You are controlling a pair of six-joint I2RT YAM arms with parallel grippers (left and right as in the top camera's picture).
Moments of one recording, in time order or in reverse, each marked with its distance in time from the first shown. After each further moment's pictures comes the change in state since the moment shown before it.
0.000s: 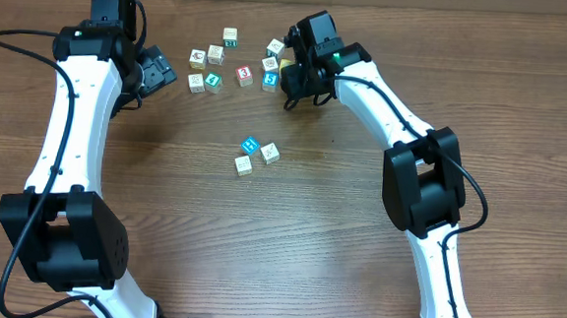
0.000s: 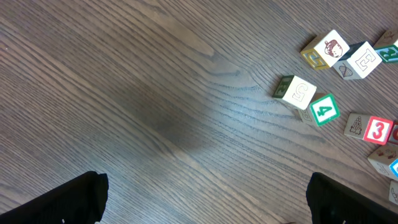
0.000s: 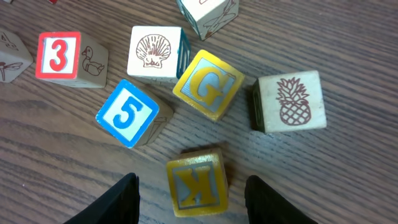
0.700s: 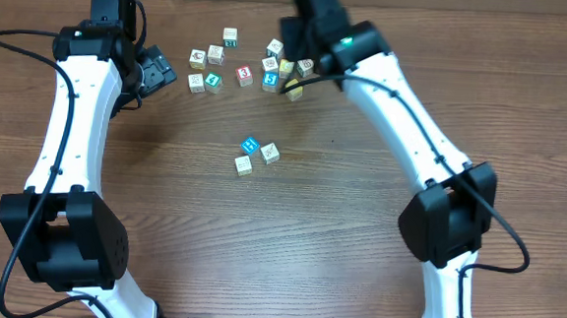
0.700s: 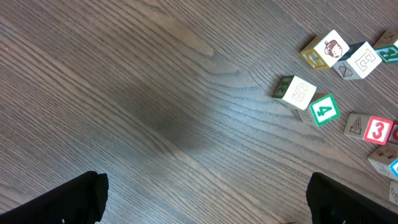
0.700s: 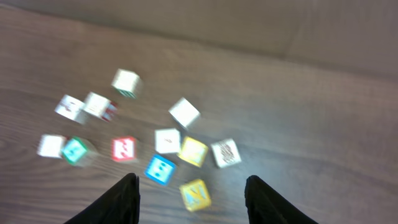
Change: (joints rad) left arm 0.000 0.000 0.000 0.000 0.000 0.000; right arm 0.034 -0.231 0.070 -0.058 0.210 0.153
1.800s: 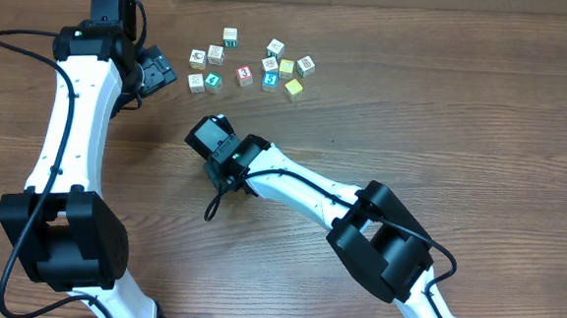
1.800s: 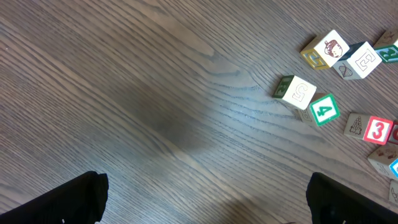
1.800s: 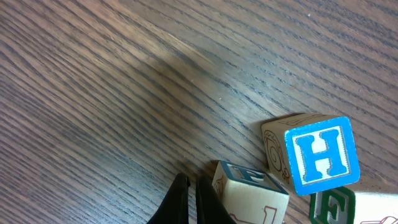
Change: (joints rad) left arm 0.000 0.000 0.000 0.000 0.000 0.000; right arm 0.457 0.043 -0.428 0.094 0.087 0.105
